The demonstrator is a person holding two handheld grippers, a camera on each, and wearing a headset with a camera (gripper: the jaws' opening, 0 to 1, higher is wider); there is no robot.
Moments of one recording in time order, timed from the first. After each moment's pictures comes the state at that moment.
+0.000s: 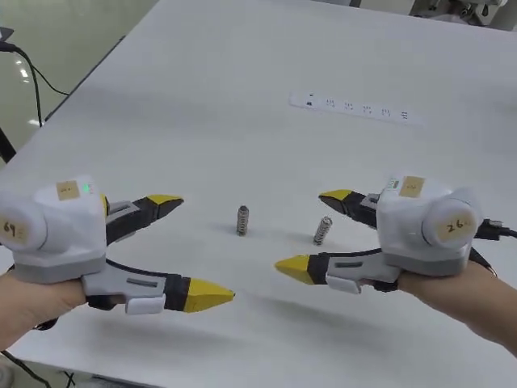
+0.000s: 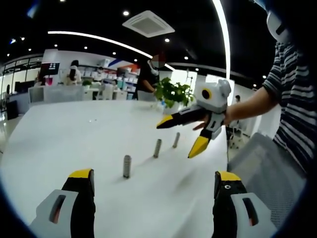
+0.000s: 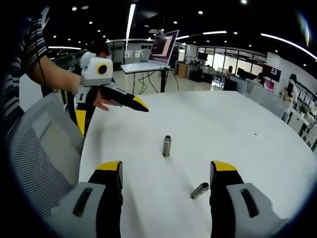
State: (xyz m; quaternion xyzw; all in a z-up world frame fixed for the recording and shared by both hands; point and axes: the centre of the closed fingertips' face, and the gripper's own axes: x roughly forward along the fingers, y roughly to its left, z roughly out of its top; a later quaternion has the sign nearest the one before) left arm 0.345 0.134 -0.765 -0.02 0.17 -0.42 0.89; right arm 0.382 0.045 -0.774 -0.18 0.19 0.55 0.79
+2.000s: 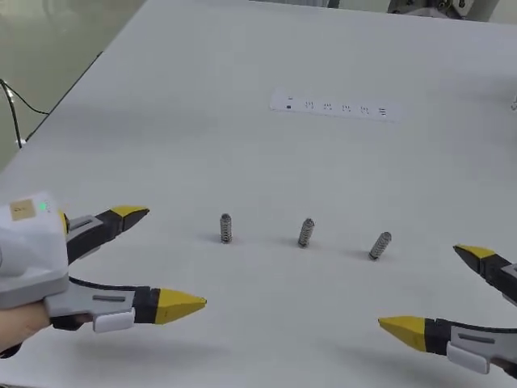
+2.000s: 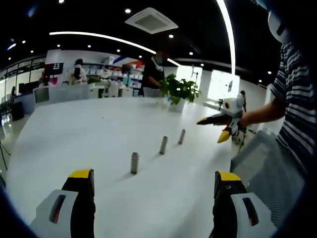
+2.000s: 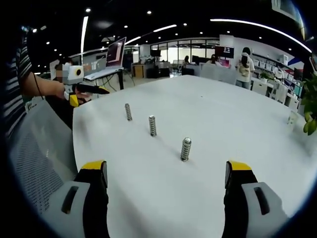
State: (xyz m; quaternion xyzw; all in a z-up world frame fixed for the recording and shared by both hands) left arm 0.342 0.150 -0.760 0.00 0.19 -0.40 0.90; right arm 0.360 -0.117 -0.788 -0.10 0.24 0.39 0.88
